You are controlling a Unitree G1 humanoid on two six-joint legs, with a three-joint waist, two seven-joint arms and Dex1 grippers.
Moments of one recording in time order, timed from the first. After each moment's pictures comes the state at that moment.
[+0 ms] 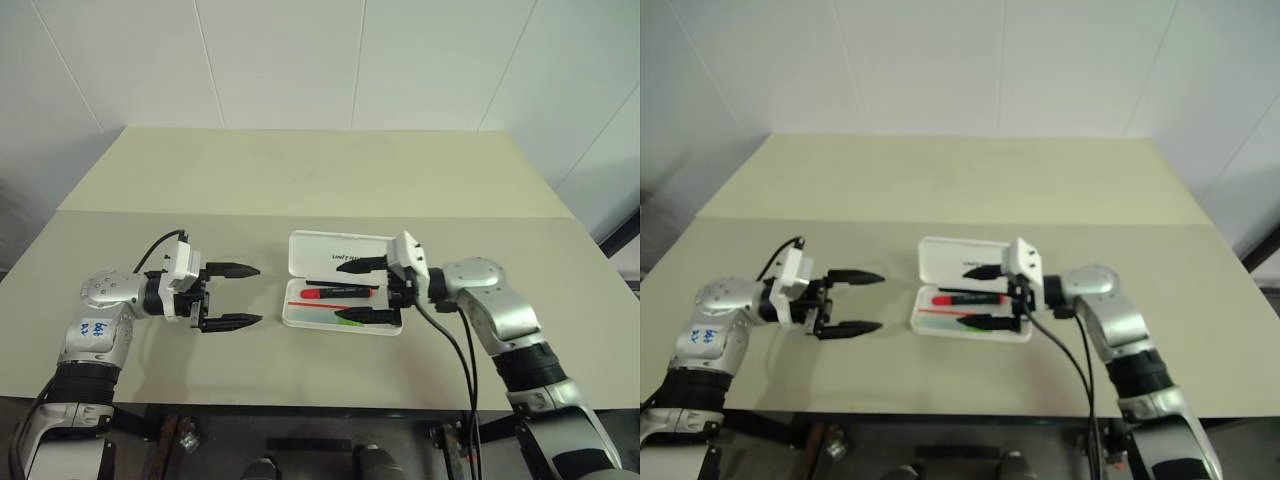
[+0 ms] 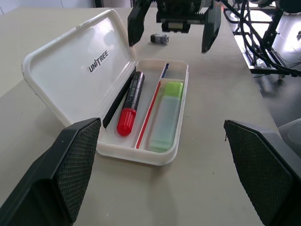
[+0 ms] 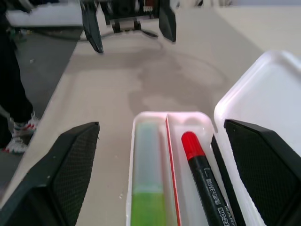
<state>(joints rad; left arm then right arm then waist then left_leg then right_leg) -0.54 0.68 0.07 0.29 -0.43 0.05 -1.39 -0.63 -0.51 0.11 0.07 0.36 0.30 1.26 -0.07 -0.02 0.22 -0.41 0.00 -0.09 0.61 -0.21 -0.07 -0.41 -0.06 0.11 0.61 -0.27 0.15</state>
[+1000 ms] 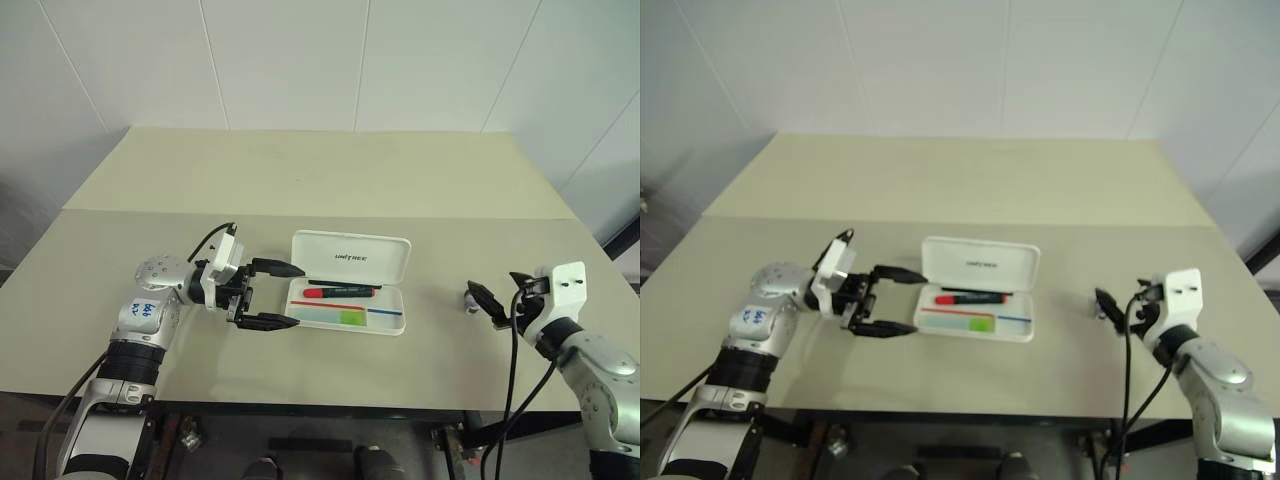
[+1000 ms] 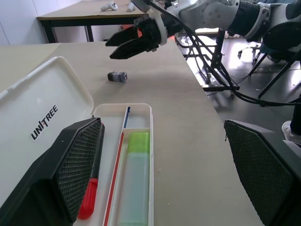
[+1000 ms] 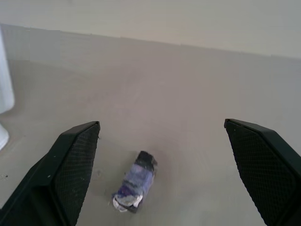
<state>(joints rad) -0.66 0.54 -0.02 0.29 -0.44 0.10 -1.48 -0.12 -0.47 -0.41 -0.23 0.38 0.54 0.43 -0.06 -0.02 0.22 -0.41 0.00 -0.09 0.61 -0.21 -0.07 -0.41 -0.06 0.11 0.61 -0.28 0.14</state>
